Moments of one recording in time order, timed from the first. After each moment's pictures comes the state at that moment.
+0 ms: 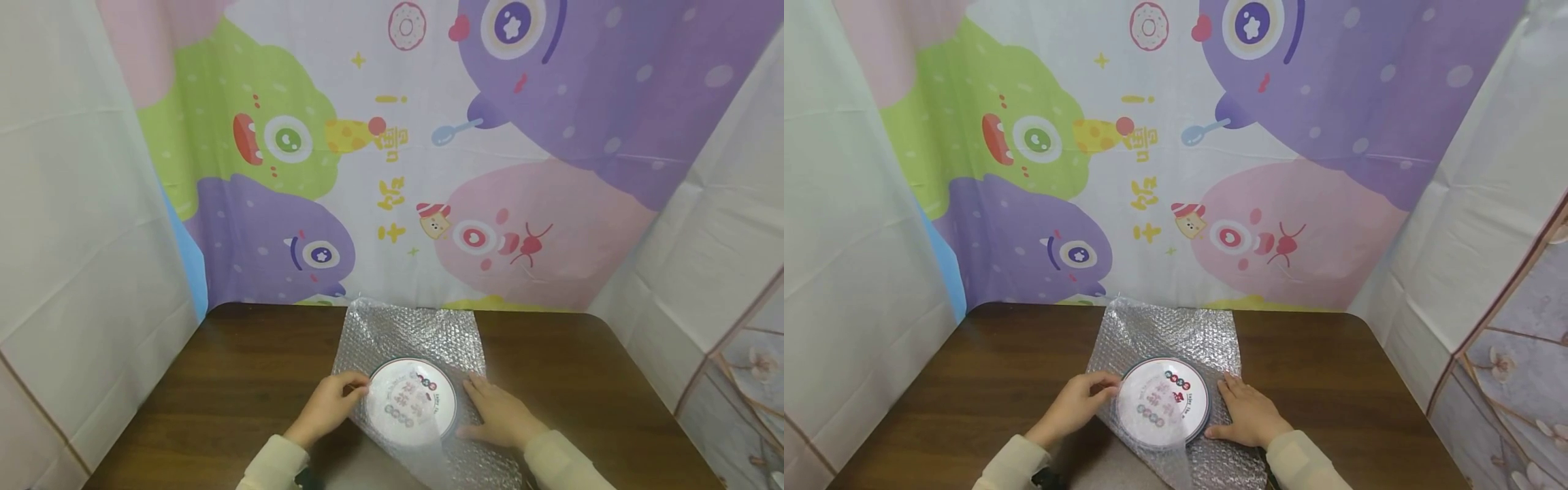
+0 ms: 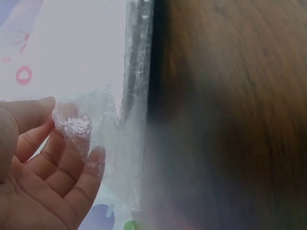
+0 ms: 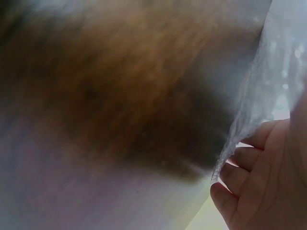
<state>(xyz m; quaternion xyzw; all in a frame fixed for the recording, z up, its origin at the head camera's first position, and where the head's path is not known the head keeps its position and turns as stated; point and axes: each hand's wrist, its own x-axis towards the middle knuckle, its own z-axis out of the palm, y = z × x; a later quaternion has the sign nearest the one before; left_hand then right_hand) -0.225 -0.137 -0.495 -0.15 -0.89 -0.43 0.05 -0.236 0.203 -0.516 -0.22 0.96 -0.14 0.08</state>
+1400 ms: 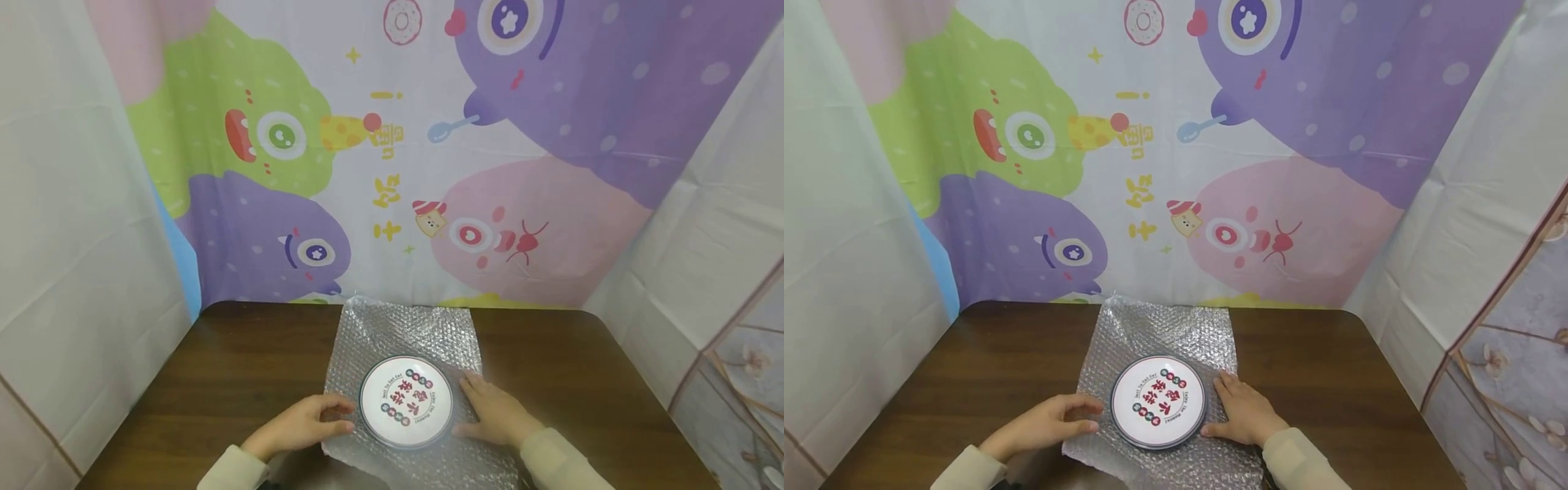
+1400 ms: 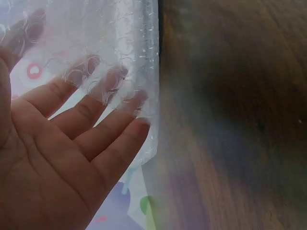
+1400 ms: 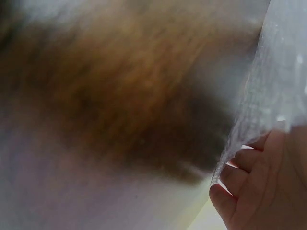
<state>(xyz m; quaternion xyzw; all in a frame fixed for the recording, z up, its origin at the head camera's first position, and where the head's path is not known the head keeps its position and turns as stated) -0.199 -0.177 -0.474 -0.23 -0.85 -0.44 -0.18 -0.239 0.203 -0.518 -0.19 0.97 -0.14 0.11</state>
